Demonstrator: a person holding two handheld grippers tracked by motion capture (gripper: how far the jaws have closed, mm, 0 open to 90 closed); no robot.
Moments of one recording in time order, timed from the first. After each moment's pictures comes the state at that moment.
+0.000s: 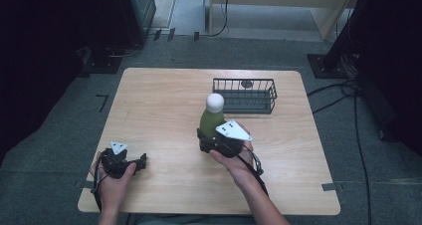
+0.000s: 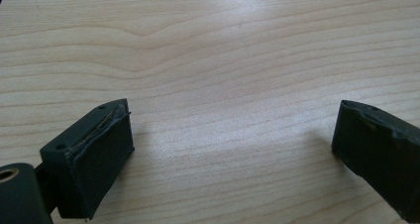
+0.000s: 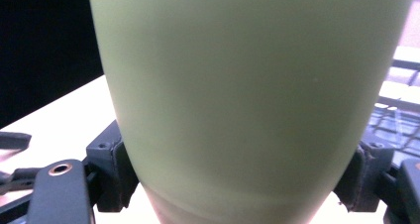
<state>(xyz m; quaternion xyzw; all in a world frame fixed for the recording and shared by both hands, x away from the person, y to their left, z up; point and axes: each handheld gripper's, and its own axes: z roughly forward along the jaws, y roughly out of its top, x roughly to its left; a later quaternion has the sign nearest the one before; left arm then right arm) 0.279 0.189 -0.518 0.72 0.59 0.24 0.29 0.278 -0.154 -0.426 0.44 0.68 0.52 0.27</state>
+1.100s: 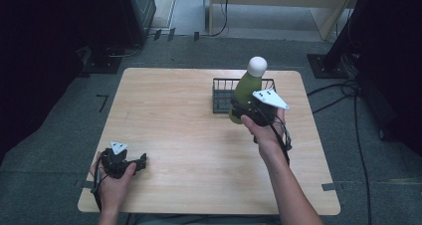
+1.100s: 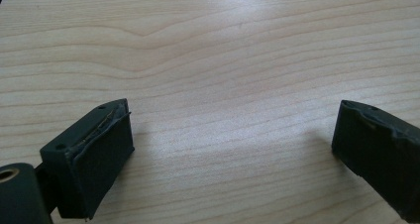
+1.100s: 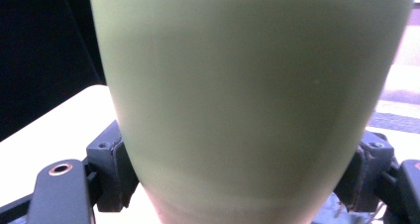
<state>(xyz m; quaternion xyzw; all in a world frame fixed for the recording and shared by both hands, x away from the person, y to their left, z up) 0.279 0.189 -0.518 0.72 0.59 0.24 0.29 0.330 -0.233 -0.368 0.51 0.62 0.50 0.33</state>
